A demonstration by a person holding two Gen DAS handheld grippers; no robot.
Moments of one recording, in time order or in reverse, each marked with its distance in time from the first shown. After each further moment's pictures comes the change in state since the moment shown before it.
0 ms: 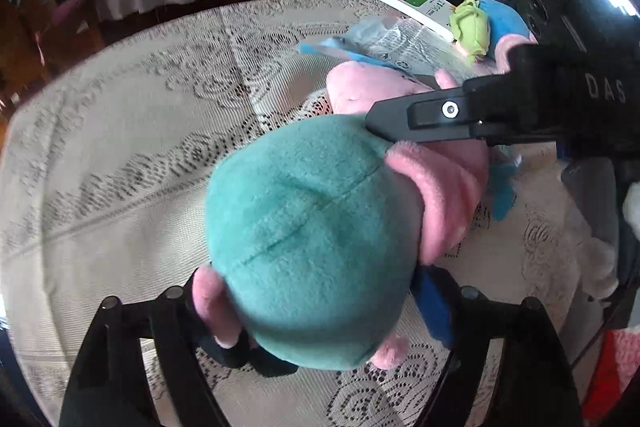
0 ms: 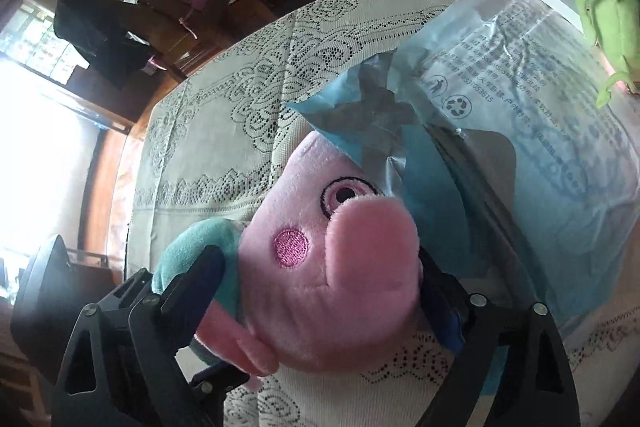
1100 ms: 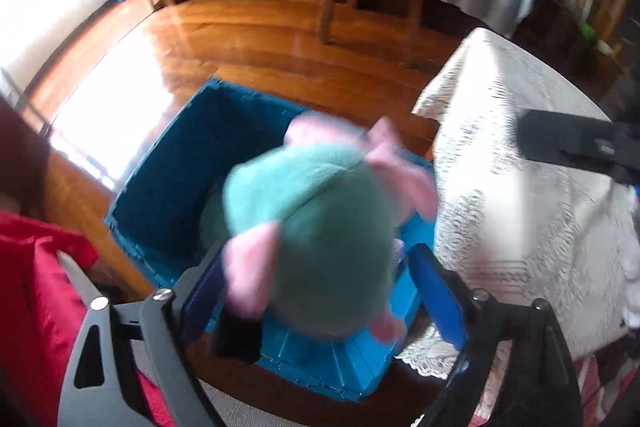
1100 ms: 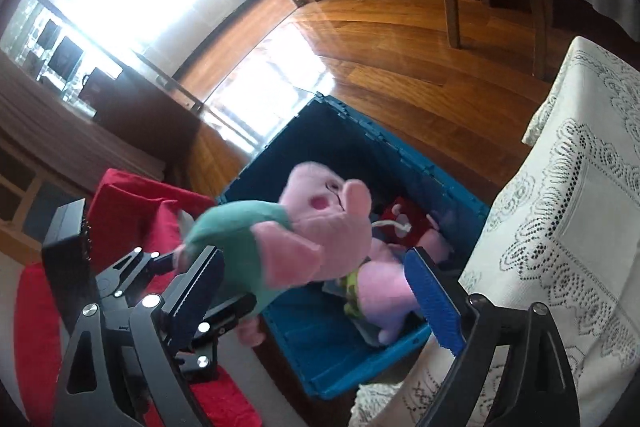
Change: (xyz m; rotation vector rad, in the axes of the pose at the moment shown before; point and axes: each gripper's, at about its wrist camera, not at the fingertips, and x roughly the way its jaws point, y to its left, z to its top) left arm -0.260 0.328 -0.342 -0.725 -0.039 0.513; right arm 0.157 0.460 -0.191 -0.640 0.206 0.293
